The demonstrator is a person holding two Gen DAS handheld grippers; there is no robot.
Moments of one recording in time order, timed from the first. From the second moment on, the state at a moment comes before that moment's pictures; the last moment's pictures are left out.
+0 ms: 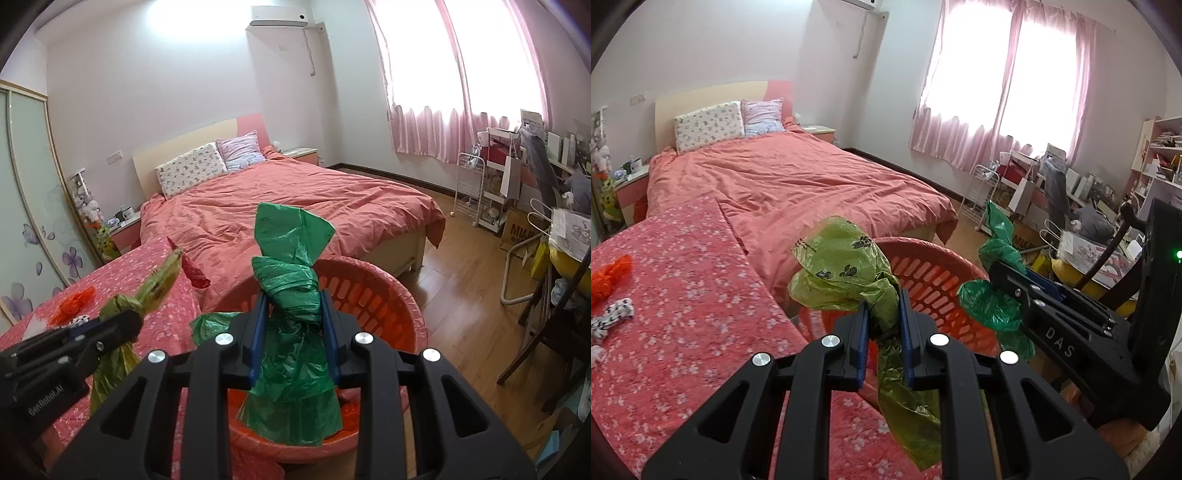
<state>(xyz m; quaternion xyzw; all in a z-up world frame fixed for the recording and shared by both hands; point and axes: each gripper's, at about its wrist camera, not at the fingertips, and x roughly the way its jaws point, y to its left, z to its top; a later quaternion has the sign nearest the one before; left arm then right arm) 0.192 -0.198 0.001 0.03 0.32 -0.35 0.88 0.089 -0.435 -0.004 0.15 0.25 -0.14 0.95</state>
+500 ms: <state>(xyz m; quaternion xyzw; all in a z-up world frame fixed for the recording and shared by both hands) 0.207 -0.217 -0.019 0.03 0.35 -0.36 0.86 0.110 -0.459 -0.023 0.17 0.26 -0.15 0.94</state>
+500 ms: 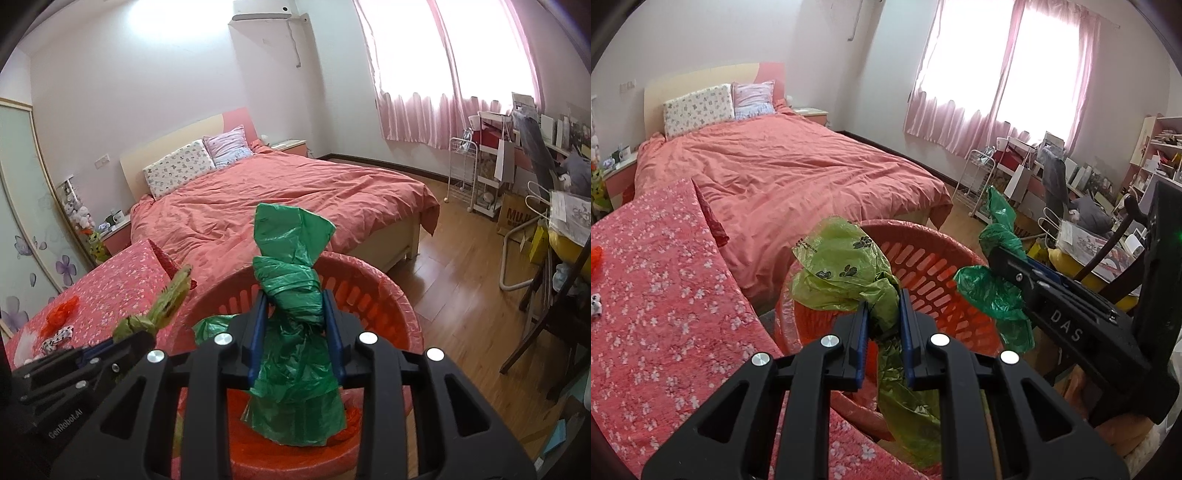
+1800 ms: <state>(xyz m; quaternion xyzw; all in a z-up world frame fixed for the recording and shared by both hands) 0.231 0.062 -0.026 -0.01 0.36 -0.04 0.93 0.135 -0.315 -0.018 0.08 0.29 -0.04 0.95</state>
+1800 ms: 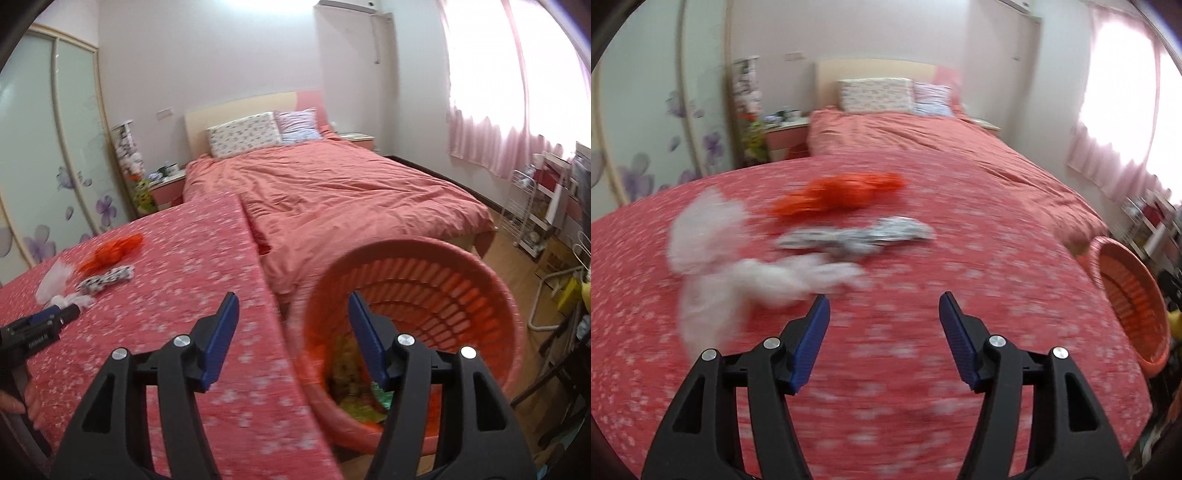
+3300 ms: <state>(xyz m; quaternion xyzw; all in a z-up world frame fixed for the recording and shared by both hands) 0.202 0.193 -0.022 -0.07 0.36 -0.02 0.93 0.244 -0.071 -0.033 0.04 0.36 0.15 0.92</state>
